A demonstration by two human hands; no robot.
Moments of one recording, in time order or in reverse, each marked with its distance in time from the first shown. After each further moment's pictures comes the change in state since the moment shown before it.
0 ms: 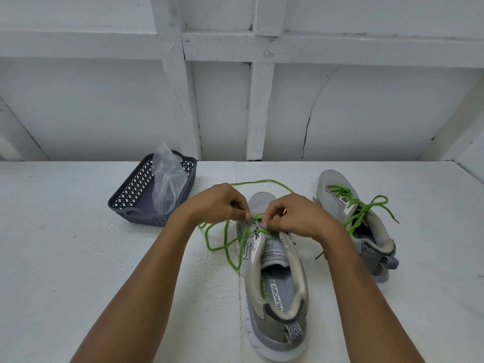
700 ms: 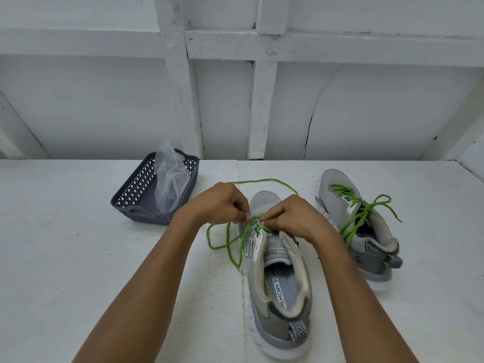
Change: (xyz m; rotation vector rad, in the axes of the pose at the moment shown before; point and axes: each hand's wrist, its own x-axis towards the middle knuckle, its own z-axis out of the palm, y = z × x) left_hand 0.001 -0.001 0.001 0.139 0.029 0.017; right_hand 0.006 0.002 0.015 0.045 0.073 0.098
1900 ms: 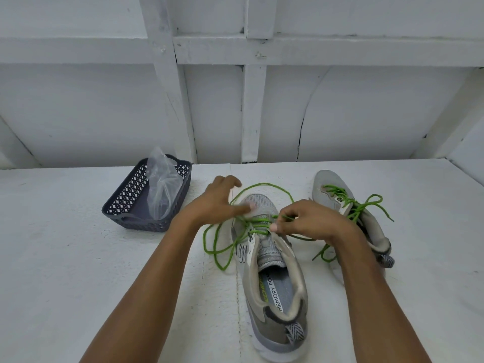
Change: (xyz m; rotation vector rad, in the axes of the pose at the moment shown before) left_hand 0.016 -0.010 0.011 -0.078 0.156 -0.122; right_hand -0.013 0.019 -0.034 -0.094 -0.161 -0.054
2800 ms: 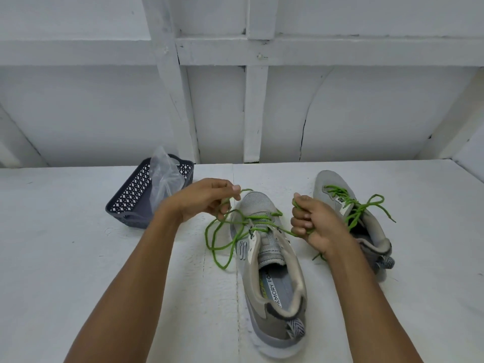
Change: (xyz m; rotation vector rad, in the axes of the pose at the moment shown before) left_hand -0.005 -0.010 -0.026 -0.633 -0.248 -0.012; right_hand 0.017 0.029 0.019 1.297 0.217 0.131
